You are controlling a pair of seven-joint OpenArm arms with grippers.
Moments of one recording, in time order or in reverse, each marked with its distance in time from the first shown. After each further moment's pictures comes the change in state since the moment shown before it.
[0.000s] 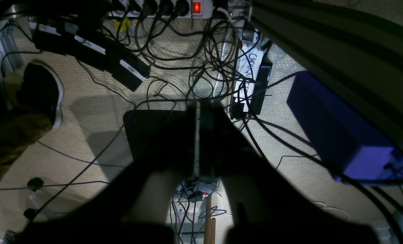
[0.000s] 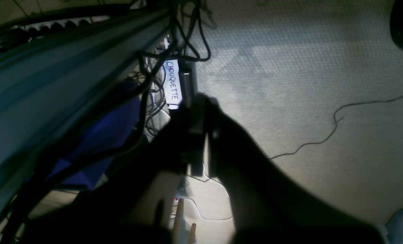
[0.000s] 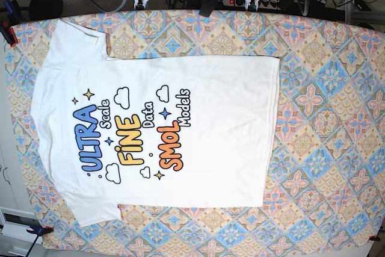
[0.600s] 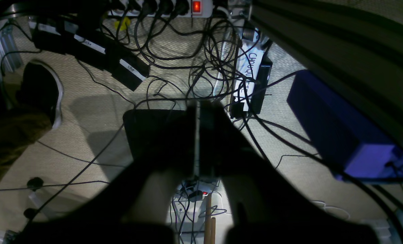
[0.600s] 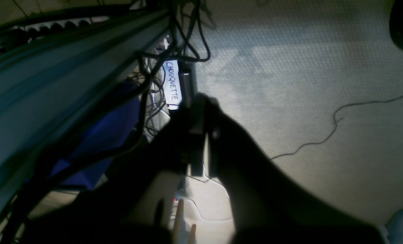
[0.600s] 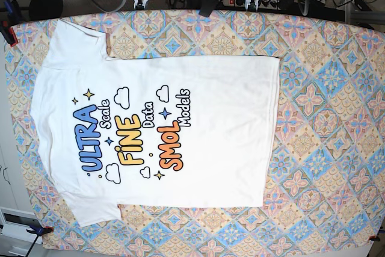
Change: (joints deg) left arm 0.2 -0.7 0.0 0.0 0.0 0.0 0.0; right arm -0.8 0.1 0.0 0.2 0.0 0.0 0.6
